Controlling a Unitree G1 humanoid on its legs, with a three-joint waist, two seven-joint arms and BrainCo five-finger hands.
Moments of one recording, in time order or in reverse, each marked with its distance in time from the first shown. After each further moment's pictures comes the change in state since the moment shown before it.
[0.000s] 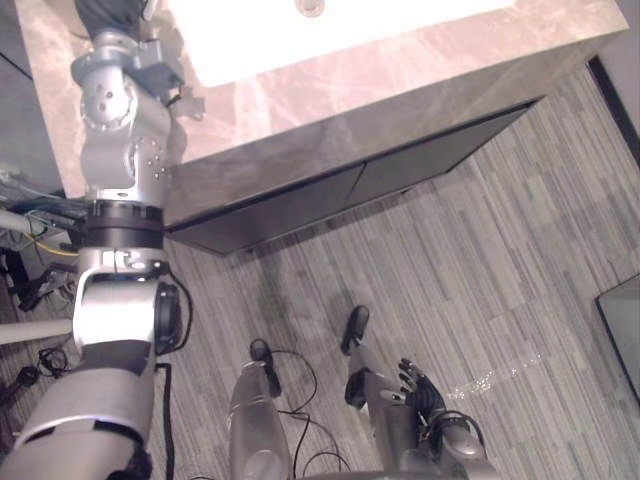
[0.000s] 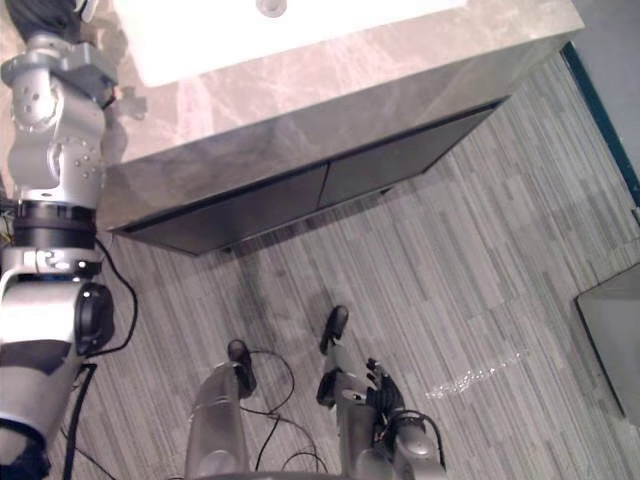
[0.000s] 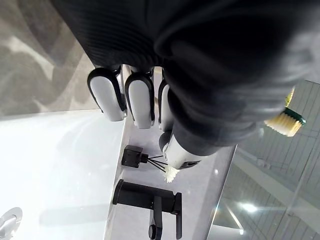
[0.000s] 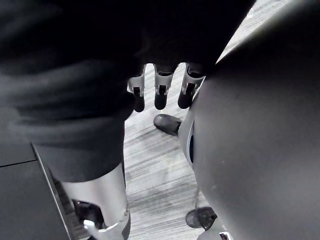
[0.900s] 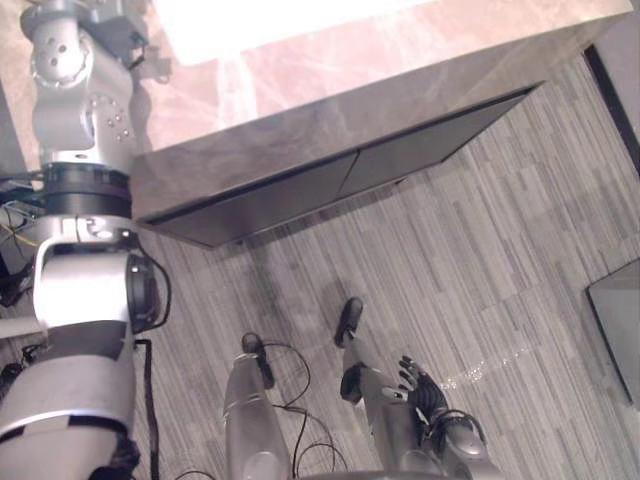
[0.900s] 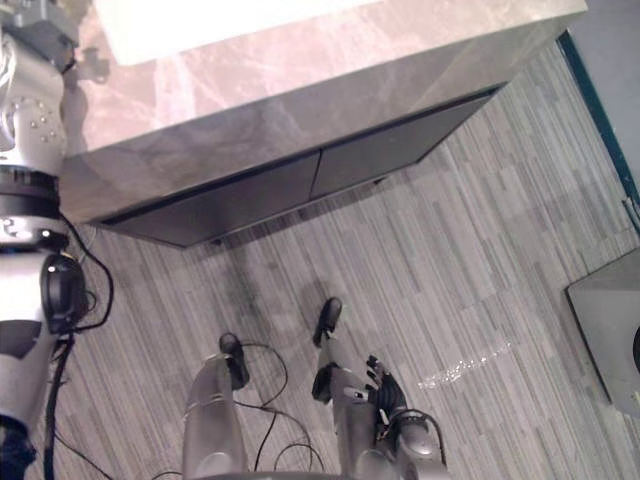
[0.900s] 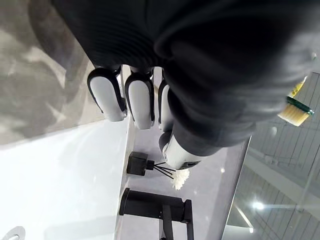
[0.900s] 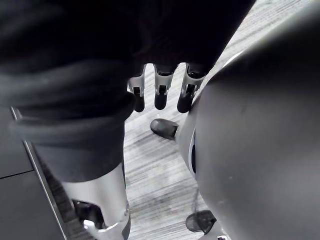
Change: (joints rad) left arm -0.129 0.108 -0.034 0.146 0.007 0.015 -0.056; right arm 0.008 -0.011 -0.003 -0.016 0.045 -0.008 0.023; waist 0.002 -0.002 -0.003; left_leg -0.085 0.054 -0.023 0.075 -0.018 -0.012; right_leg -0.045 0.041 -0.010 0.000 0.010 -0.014
